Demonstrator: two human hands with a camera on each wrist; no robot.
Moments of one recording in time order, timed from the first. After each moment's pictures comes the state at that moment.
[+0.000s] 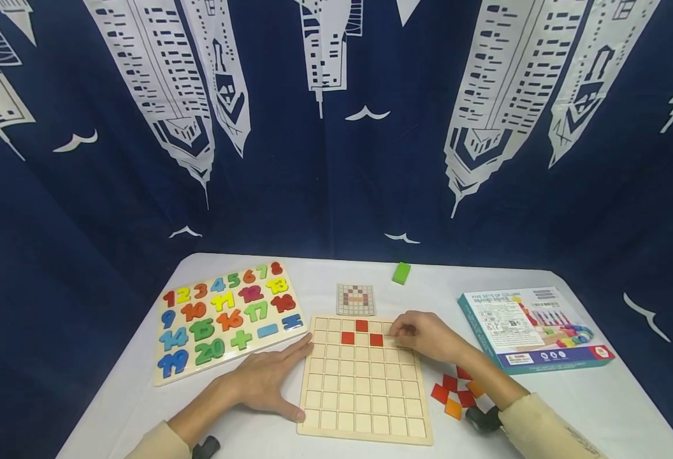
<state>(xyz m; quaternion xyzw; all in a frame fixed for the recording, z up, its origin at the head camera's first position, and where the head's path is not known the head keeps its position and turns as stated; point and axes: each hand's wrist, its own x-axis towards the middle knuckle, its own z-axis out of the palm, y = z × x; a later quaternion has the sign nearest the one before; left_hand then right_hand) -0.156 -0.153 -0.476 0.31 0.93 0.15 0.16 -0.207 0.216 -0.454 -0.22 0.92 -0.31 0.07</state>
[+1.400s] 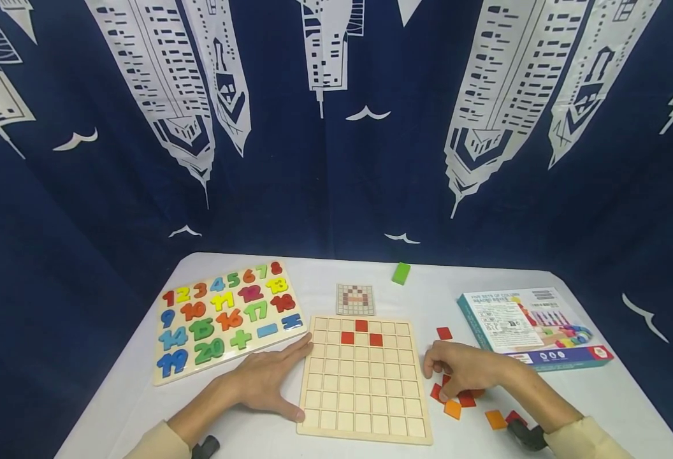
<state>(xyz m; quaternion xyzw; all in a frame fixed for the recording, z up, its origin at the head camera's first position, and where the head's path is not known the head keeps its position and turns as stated) -0.155 -0.153 -0.478 0.30 0.92 0.15 0.17 -0.168 0.272 -0.442 -0.23 0.90 -0.26 0.27</state>
